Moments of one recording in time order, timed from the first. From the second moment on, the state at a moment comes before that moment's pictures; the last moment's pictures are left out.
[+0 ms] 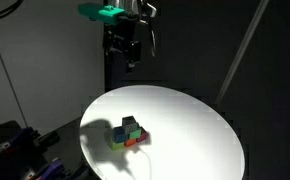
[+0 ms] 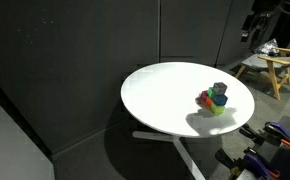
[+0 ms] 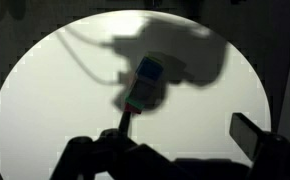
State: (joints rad) arm -0.11 -0.29 -0.28 -2.26 -0.01 1.96 -0.28
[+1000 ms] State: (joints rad) arm -0.12 -0.25 -0.22 -2.26 -0.04 2.06 -0.12
